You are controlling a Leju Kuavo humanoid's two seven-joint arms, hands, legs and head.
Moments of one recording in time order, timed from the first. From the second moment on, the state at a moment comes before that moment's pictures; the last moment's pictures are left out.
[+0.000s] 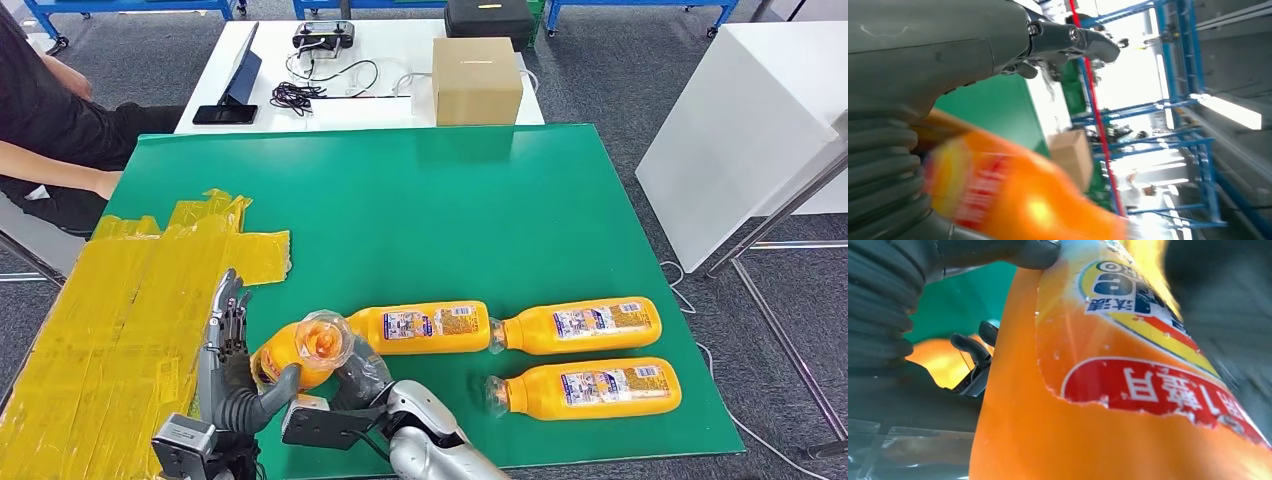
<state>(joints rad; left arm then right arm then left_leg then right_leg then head) 0.18 -0.28 -0.08 -1.63 -0.38 0.11 -0.69 -0.27 0.31 0.72 -0.95 0.55 -0.18 -0.37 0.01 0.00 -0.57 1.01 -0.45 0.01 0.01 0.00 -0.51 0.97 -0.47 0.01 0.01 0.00</state>
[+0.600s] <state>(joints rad) 0.19 -0.23 -0.10 -1.59 -0.43 0.01 -0.70 -0.20 0.29 0.66 -1.11 0.58 -0.16 -0.35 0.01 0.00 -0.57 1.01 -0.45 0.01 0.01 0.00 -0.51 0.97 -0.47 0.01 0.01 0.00</state>
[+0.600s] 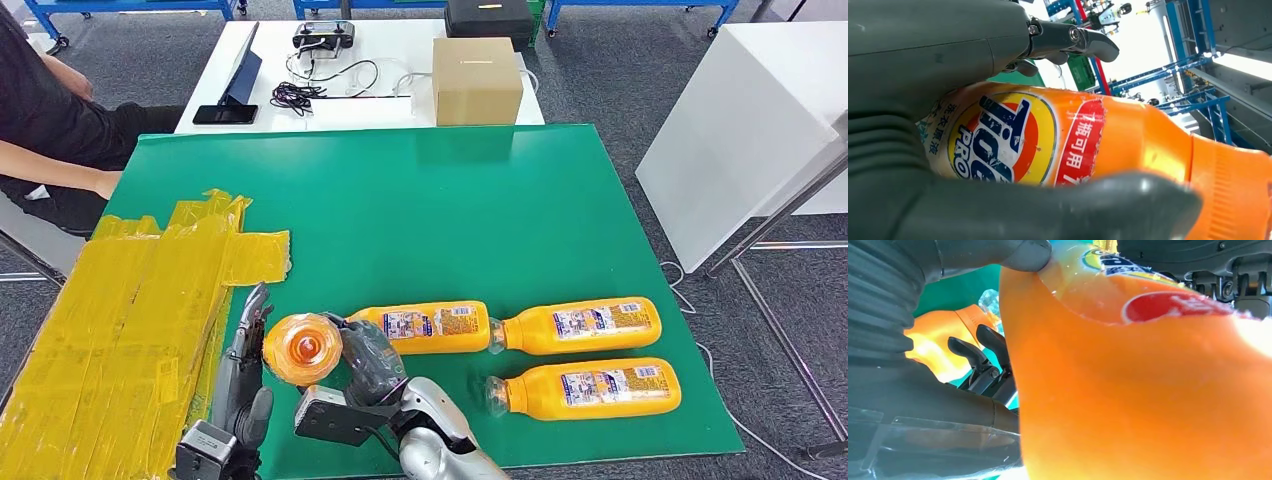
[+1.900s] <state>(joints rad) 0.12 0.00 -0.34 -1.51 -0.61 0.18 -0.68 -0.16 0.28 0.65 -1.14 0.54 -0.12 -0.33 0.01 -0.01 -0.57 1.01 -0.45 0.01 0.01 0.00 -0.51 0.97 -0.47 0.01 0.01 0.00</state>
